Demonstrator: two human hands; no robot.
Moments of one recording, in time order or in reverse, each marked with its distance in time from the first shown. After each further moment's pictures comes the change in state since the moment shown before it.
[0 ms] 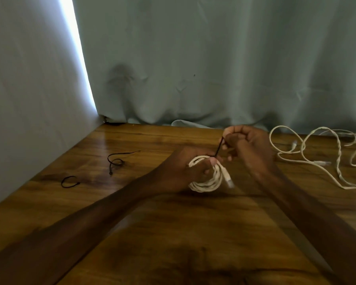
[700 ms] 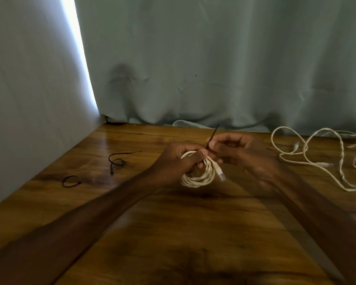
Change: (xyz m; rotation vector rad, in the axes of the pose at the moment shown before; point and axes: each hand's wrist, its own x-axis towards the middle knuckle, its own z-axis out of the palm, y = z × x) left_hand 0.001 -0.006 -0.010 -0.267 0.154 -0.190; right_hand -0.007 -0.007 -0.003 0.091 -0.359 0.143
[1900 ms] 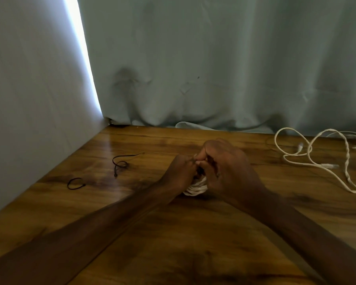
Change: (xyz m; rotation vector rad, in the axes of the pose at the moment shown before) left_hand -0.003 -0.010 0.019 0.026 0.133 -0.221; right_hand -0.016 0.007 0.044 -0.932 0.065 -0.788
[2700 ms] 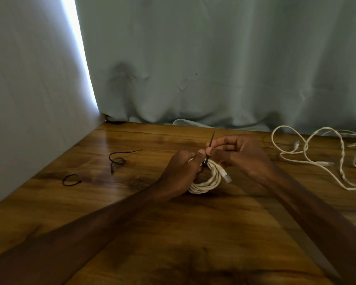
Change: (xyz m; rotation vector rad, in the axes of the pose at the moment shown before) left_hand 0.004 -0.007 0.010 0.002 0.013 0.096; right_hand 0.006 0.035 -0.019 0.767 -0.083 0.816
